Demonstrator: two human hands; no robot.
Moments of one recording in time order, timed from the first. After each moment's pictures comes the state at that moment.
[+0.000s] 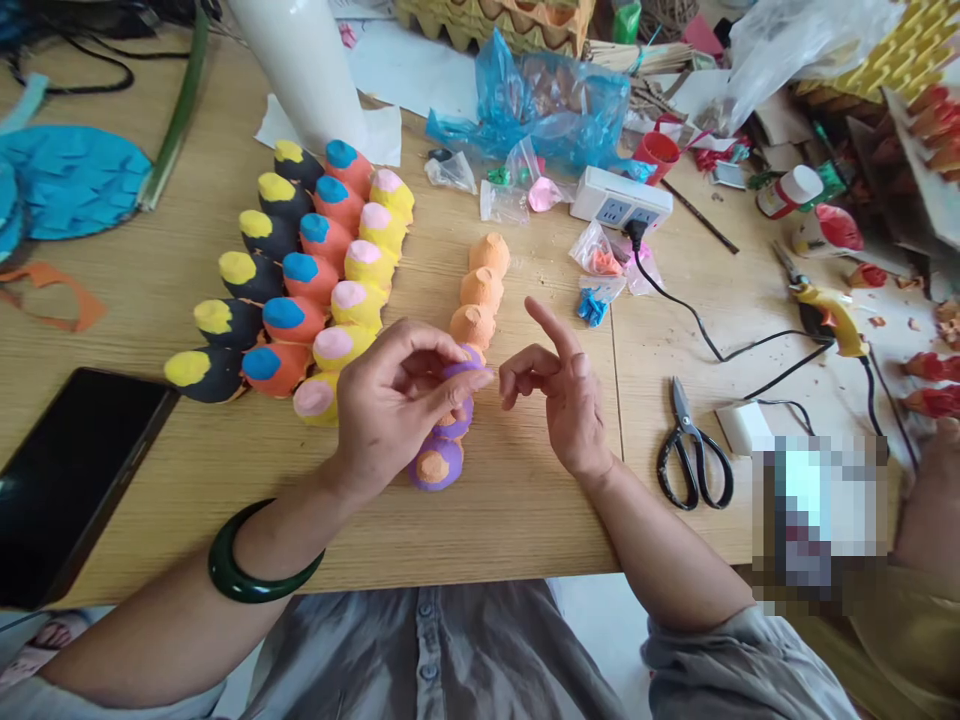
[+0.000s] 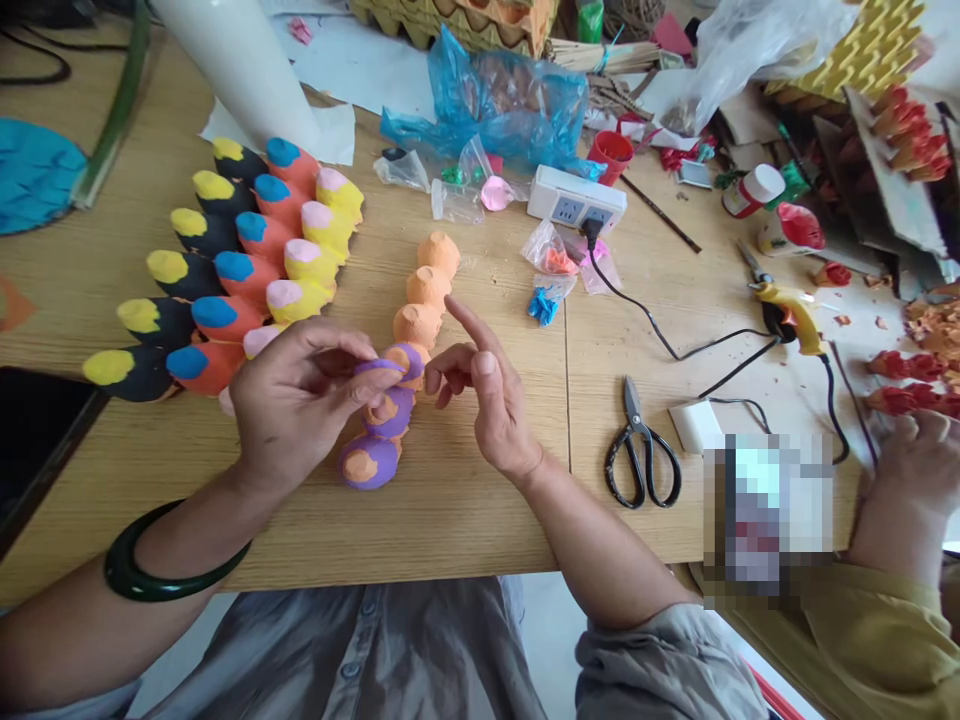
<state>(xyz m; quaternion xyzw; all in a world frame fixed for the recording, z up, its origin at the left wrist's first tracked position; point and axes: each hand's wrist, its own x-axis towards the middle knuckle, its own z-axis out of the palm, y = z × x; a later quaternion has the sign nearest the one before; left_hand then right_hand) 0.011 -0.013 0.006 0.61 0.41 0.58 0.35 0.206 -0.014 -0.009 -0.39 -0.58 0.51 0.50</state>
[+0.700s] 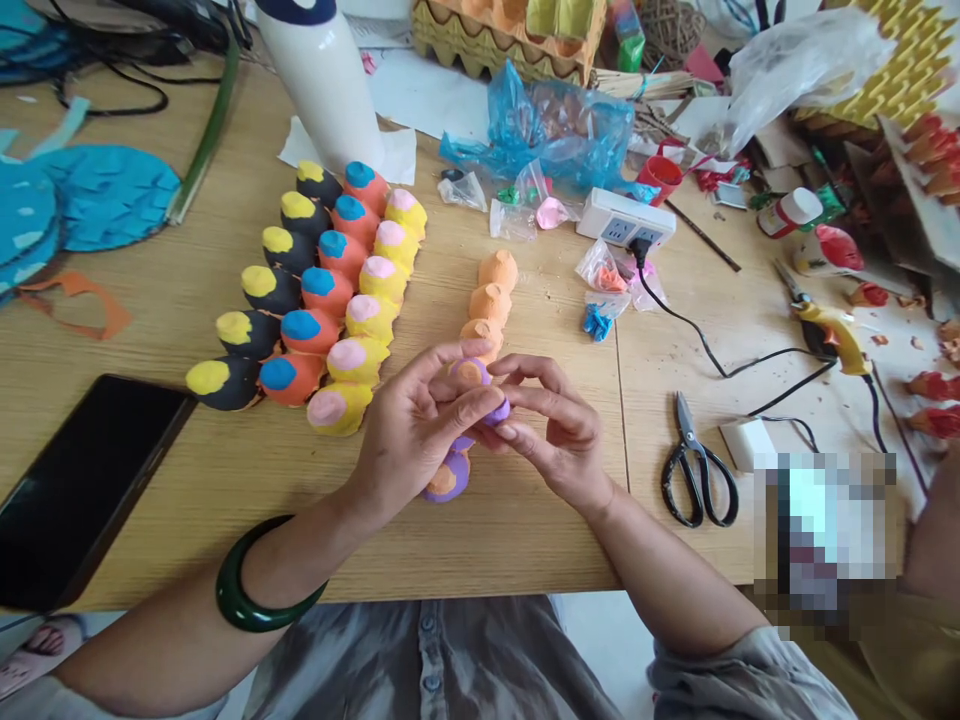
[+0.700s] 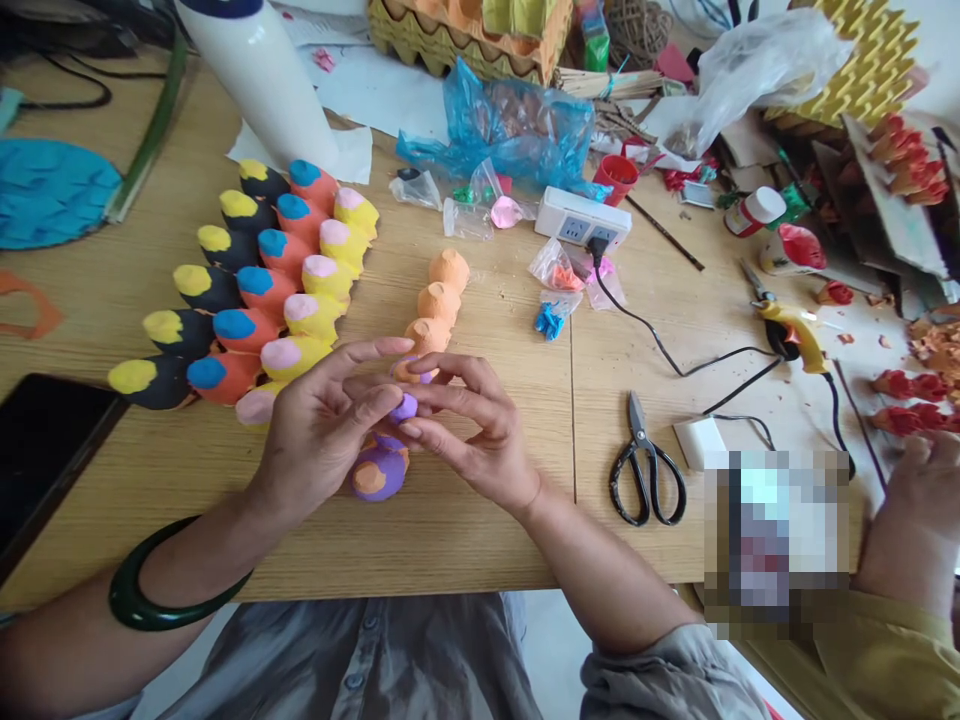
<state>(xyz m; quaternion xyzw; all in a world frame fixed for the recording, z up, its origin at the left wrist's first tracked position) 0.013 -0.023 0.025 0.46 0.42 0.49 0.61 0.204 -0.024 0.002 -0.36 -0.65 0.44 0.50</state>
